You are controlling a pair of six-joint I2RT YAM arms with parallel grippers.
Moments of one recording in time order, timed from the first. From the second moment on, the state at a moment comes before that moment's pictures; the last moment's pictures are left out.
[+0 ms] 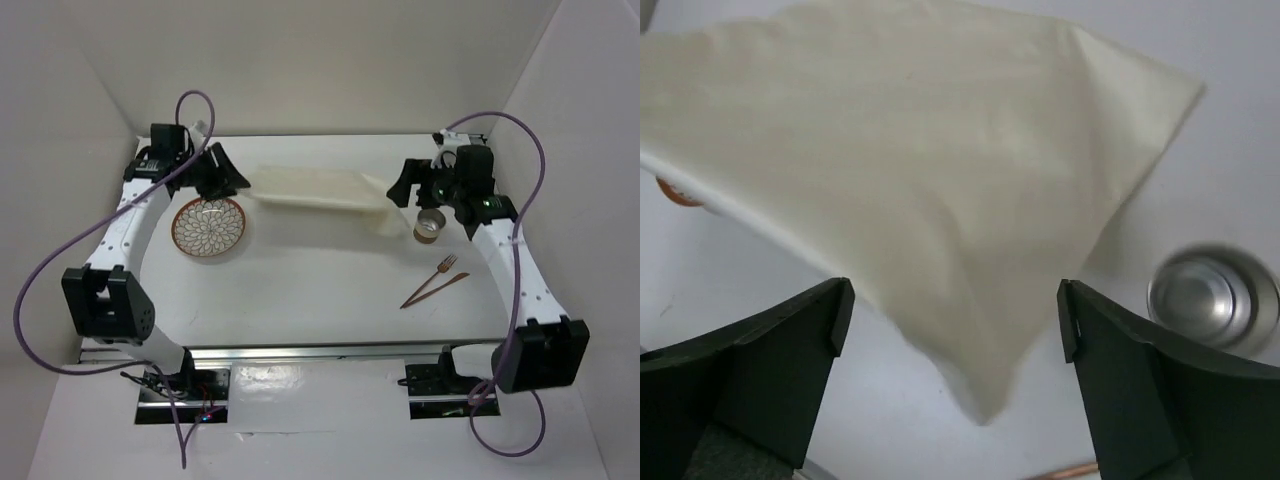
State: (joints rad) left arm -0.02 1.66 1.63 -0.69 0.54 -0.53; right arm 0.09 1.35 1.27 -0.43 -0.40 0.17
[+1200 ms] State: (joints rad) left arm -0.30 1.95 1.34 -0.68 0.09 -0.52; right arm 0.32 1.63 0.97 -0.52 -0.22 0.62
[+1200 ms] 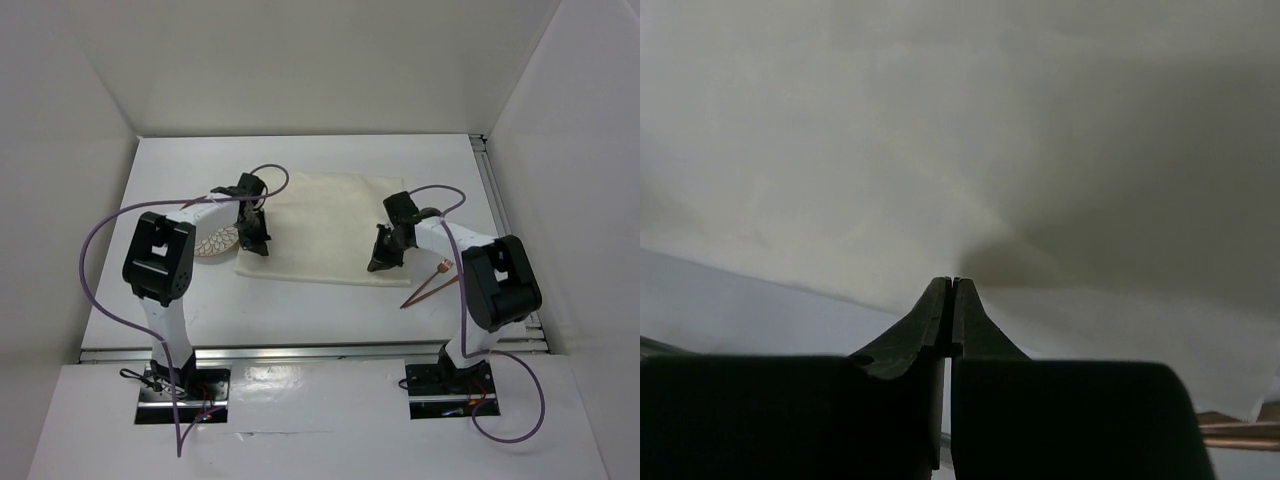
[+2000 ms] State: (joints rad) left arm -0.29 1.72 1.11 -0.70 -0.04 -0.59; right arm 0.44 1.72 0.96 -0.42 -0.15 0.66
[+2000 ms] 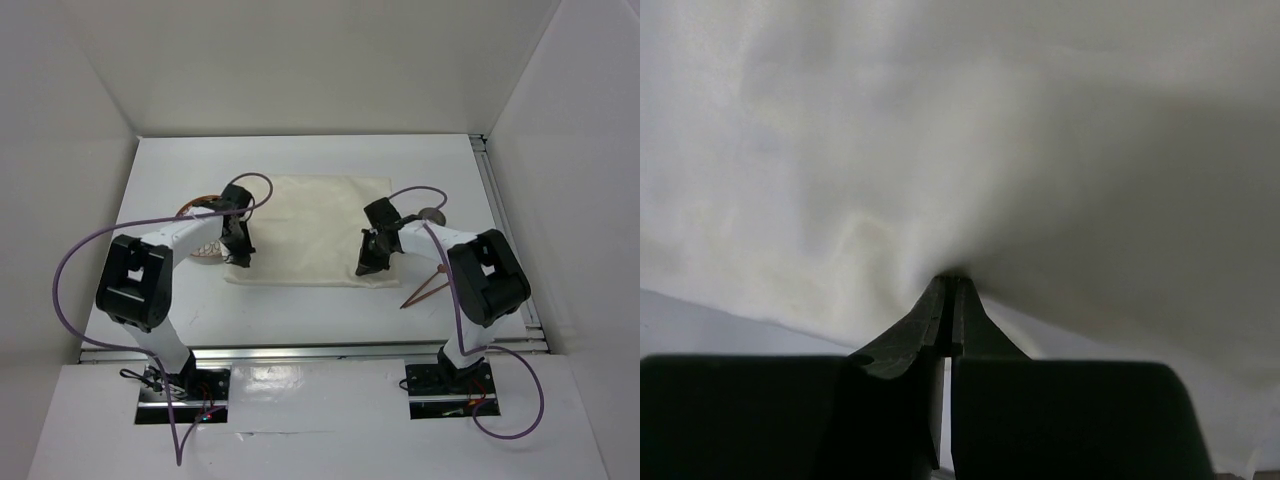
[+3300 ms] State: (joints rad) left arm -0.33 1.76 1.08 -0.65 -0.04 -0.56; right arm 0.54 1.73 1.01 -0.54 -0.09 0.64
